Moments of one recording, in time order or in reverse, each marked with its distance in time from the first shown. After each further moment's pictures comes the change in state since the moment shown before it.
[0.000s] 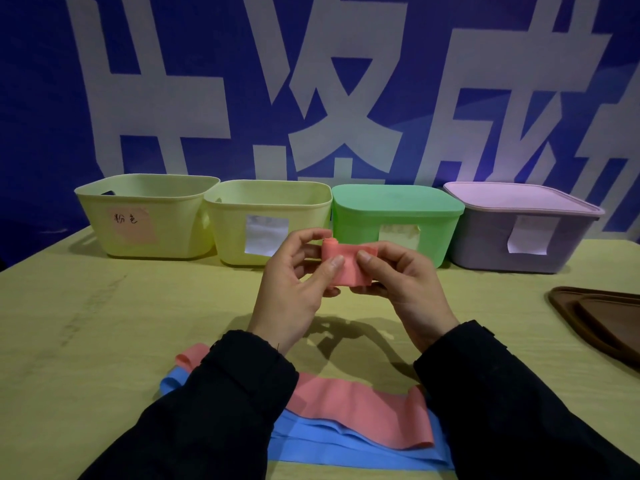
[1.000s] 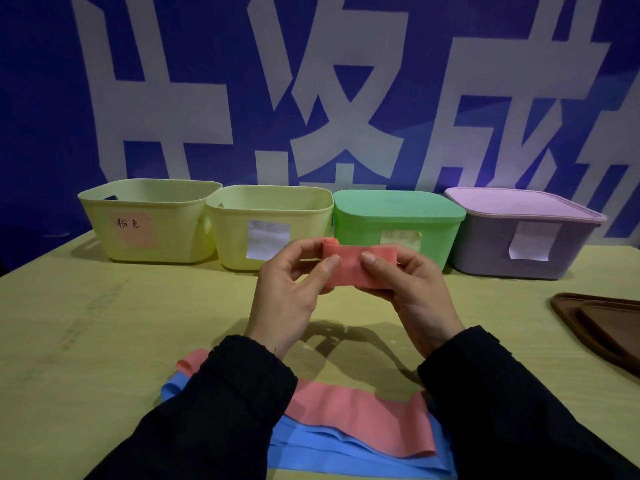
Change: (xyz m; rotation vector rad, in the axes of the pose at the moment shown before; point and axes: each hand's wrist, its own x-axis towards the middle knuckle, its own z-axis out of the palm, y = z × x) left_hand 0.003 0.000 -0.004 -0.014 0.042 0.027; right_hand -0.001 -0.007 0.000 0.115 0.015 0.014
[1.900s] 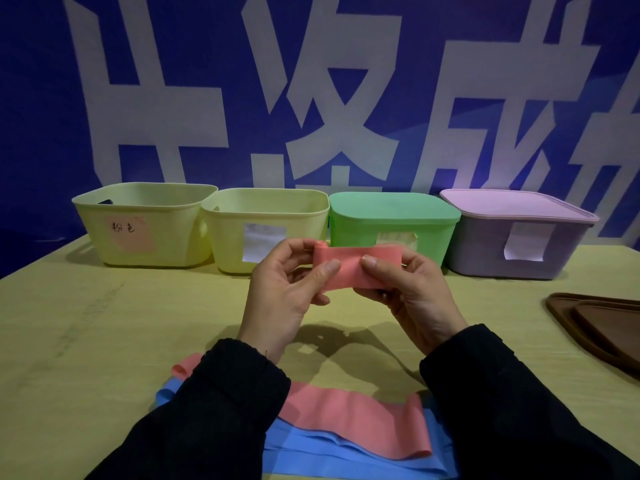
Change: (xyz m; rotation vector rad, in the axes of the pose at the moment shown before) left_hand 0.000 0.005 0.000 -0.052 0.004 -0.036; right_hand 0.003 -0.005 -0.009 0.147 -0.037 0.077
